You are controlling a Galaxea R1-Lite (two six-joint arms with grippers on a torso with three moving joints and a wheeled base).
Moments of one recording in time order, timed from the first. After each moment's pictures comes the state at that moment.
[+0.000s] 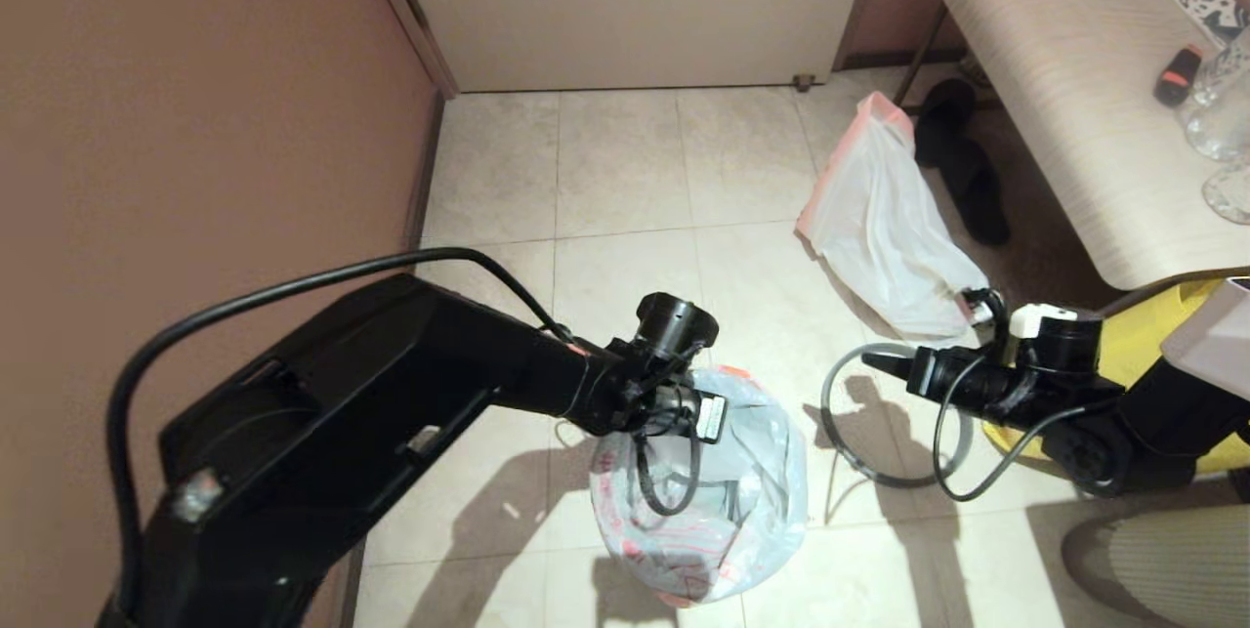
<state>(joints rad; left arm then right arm) -0.69 2.40 -1.64 0.01 0.11 -0.17 0.02 2.22 -0.89 -1.08 0.67 0.46</state>
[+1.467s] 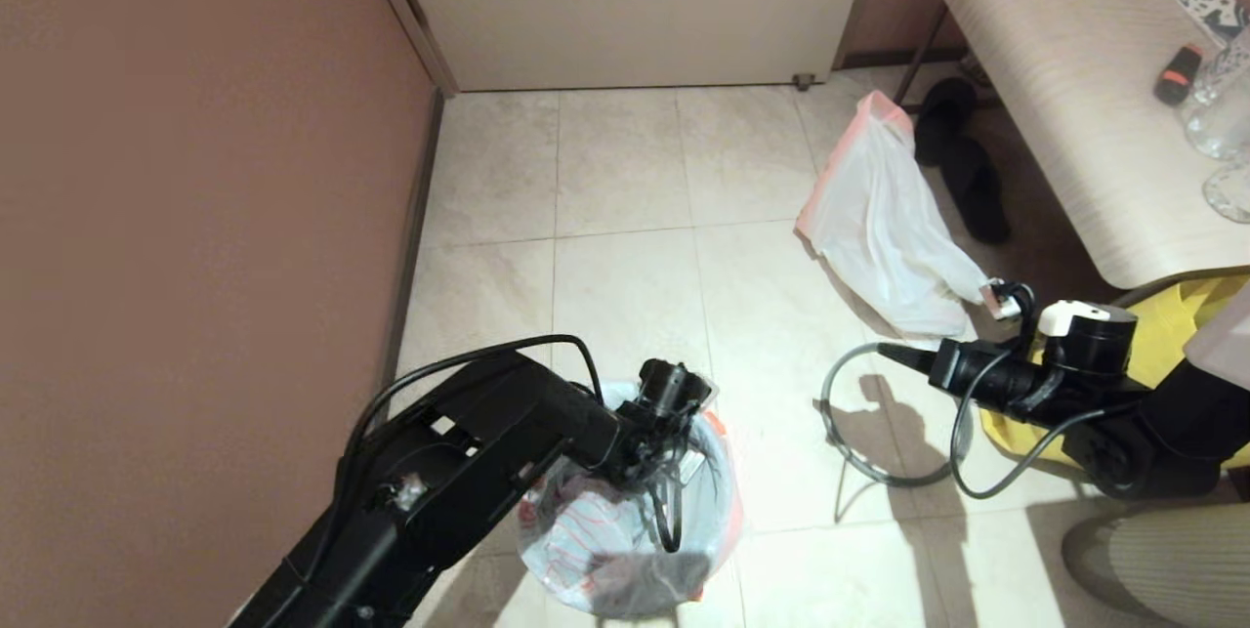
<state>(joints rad) -0.64 2.66 -1.68 -0.21 0.23 0.26 -0.02 2.21 -0.86 -1.14 0.72 0.50</state>
